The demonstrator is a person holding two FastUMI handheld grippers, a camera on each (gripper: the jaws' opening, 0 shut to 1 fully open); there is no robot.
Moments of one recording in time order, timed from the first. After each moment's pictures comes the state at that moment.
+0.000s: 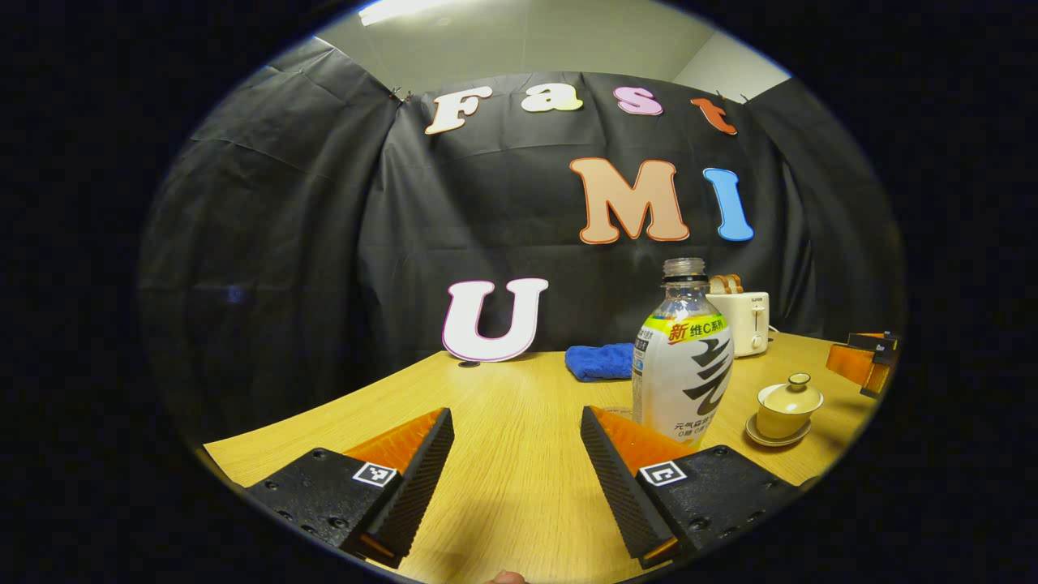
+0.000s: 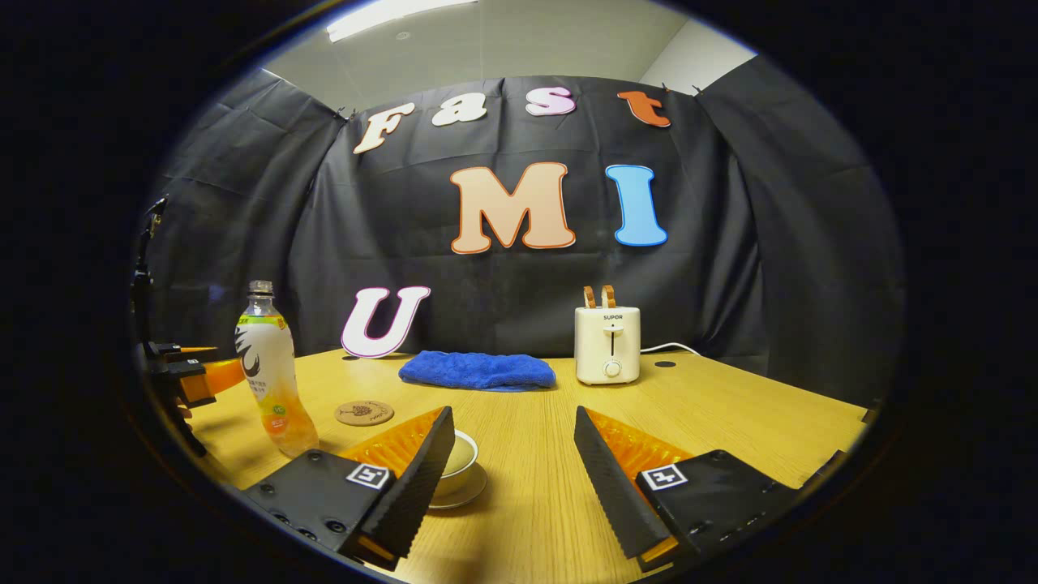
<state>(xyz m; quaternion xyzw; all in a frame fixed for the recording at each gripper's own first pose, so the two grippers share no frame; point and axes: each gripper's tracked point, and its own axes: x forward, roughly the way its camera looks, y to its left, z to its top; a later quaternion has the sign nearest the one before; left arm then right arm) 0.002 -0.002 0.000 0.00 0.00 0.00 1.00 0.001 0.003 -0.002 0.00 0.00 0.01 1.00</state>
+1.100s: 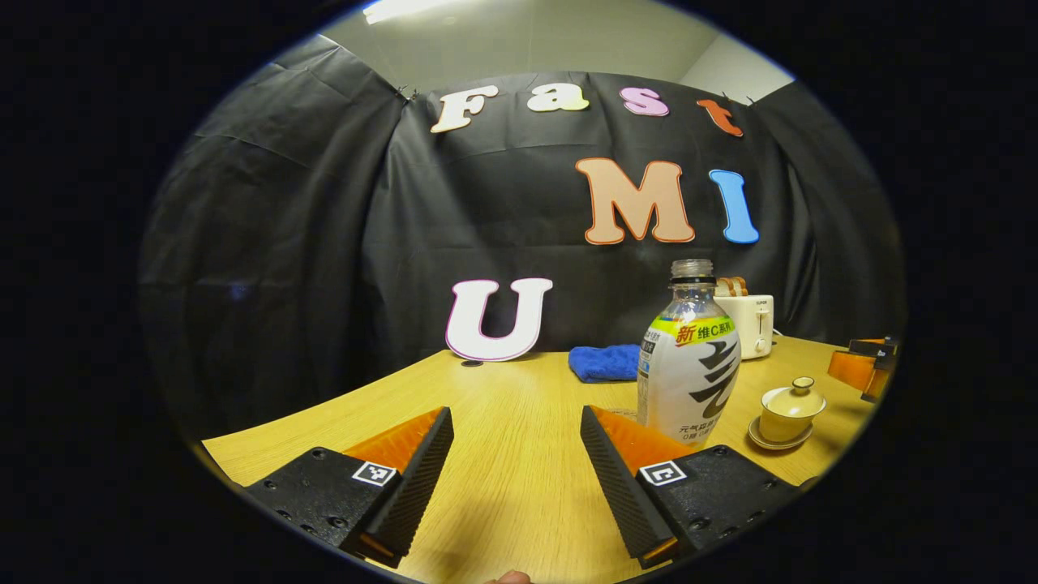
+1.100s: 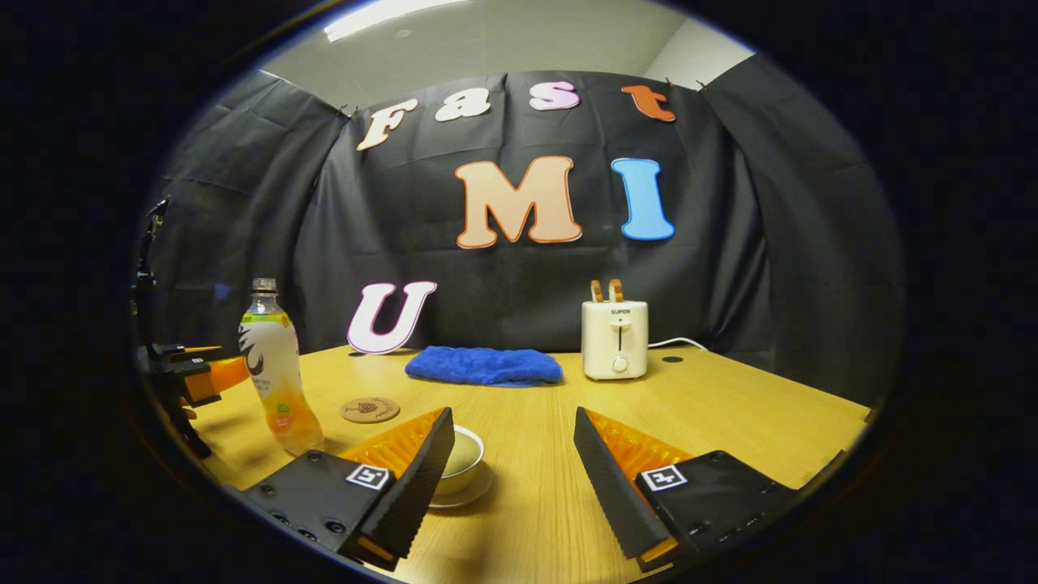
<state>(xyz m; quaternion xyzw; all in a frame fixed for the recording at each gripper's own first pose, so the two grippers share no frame) 0.006 0.000 -0.002 0.00 0.00 0.00 1.00 0.005 0.013 -0.009 0.01 0.03 0.03 1.00</state>
